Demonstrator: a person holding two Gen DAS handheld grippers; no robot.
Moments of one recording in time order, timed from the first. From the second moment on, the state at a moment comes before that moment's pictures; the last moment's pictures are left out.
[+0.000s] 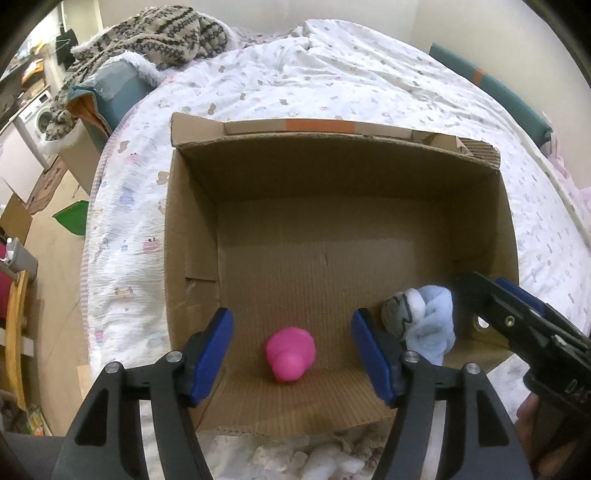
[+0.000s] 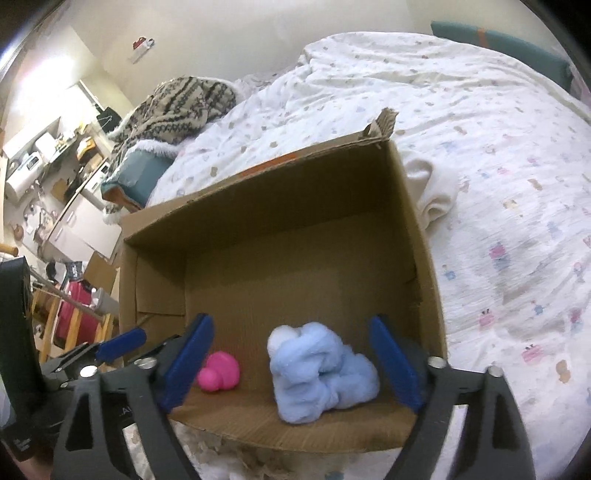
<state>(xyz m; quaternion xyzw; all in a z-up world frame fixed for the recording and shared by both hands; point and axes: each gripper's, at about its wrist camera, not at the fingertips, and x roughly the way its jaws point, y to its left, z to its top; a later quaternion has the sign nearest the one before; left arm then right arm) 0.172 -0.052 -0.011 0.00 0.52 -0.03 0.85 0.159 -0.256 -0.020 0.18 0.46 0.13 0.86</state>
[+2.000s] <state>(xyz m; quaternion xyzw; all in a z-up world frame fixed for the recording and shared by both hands) 0.061 0.040 -0.009 -0.11 0.53 0.01 0.84 0.042 -0.258 -0.038 0.21 0.53 0.11 0.82</state>
